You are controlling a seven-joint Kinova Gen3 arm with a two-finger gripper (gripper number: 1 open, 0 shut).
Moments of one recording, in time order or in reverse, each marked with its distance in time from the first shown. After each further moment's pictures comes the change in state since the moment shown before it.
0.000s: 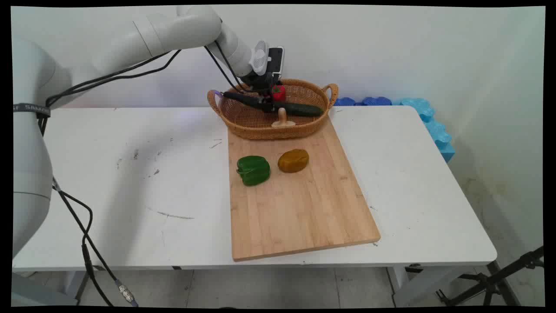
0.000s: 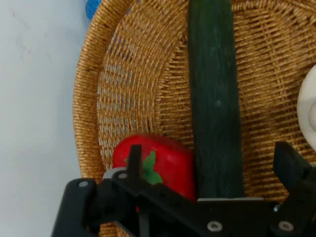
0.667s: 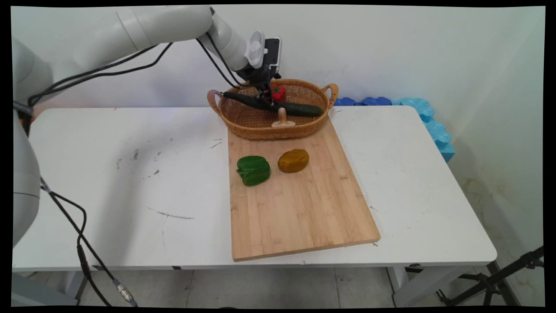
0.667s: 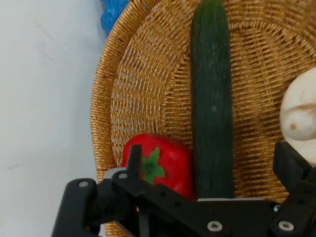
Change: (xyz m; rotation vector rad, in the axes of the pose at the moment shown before) arm 0.010 0.007 -0.039 0.032 0.015 -0.026
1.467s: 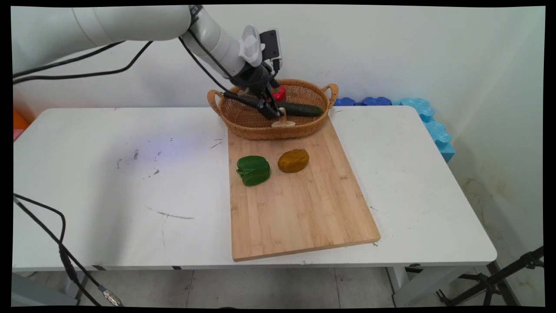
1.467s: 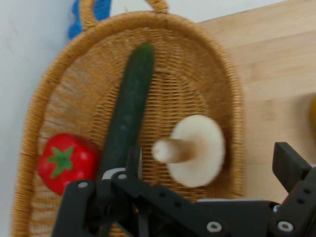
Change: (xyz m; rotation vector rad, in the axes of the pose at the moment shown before) arm 0.041 0.066 -0.074 -0.035 0.025 -0.269
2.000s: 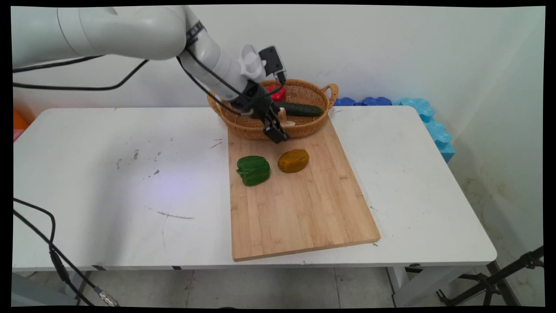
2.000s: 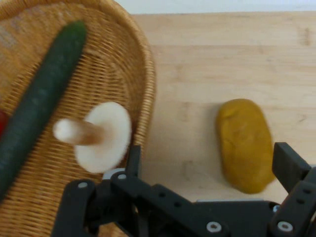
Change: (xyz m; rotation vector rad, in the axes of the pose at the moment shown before) arm 0.000 0.056 -0.006 -0.080 -0.014 -0.228
